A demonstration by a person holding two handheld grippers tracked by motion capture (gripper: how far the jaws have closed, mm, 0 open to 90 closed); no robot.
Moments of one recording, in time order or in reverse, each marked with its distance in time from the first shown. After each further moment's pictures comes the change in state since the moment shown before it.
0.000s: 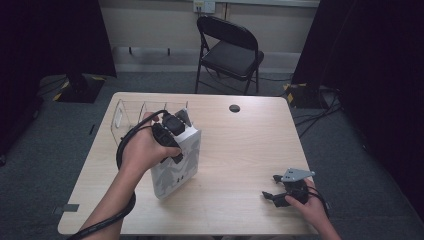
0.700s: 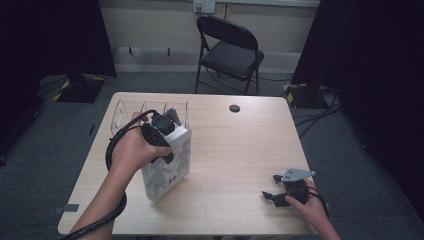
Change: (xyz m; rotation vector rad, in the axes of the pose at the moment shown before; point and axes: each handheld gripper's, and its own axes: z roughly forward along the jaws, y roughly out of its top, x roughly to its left) left arm 0.014 -0.016 -0.005 0.015 0.013 -0.058; right arm 0.000 0.000 0.000 -0.002 -0.001 0.000
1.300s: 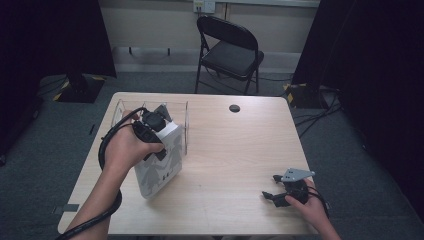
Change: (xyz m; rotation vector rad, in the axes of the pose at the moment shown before) left arm 0.019 -0.007 -0.002 -0.004 0.010 -0.071; right arm 0.000 0.000 0.000 0.000 0.000 0.001
